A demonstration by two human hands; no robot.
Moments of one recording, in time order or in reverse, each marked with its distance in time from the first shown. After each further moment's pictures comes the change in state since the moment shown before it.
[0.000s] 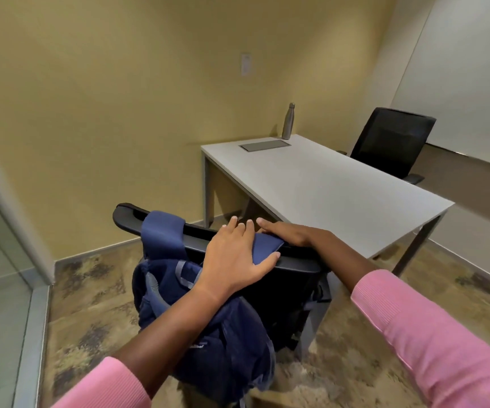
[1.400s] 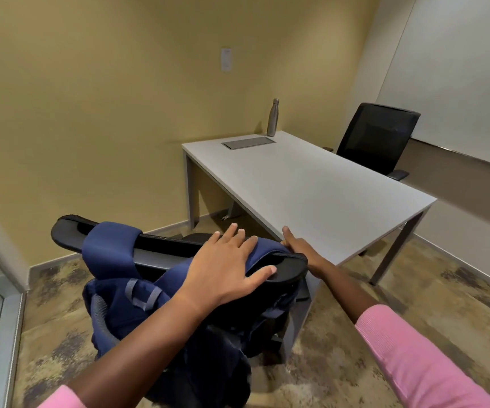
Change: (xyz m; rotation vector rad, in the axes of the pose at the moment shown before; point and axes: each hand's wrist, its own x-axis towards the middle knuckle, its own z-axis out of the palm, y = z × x) left_hand 0.030 0.052 0.019 0.032 -0.195 0.150; right_hand 0.000 0.129 -0.009 0.496 0.403 0.005
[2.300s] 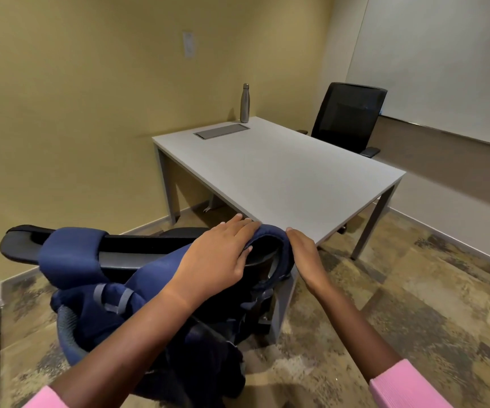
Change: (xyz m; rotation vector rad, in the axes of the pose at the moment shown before) left_hand 0.013 0.031 0.002 -0.172 0.103 0.192; right_hand -0.063 0.020 -0.003 0.243 0.445 -0.106
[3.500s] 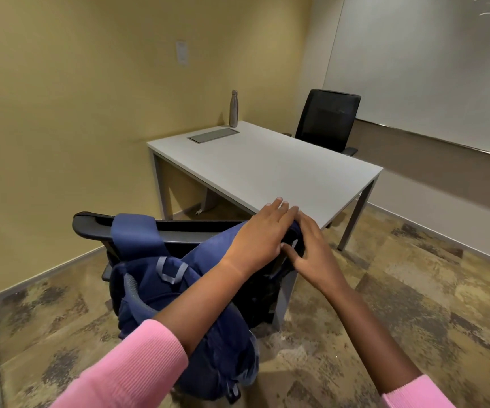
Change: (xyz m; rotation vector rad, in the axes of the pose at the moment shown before) left_hand -0.031 -0.012 -0.024 -0.017 -0.038 0.226; right_hand -0.104 -0.061 0.050 -0.537 0.046 -0.286
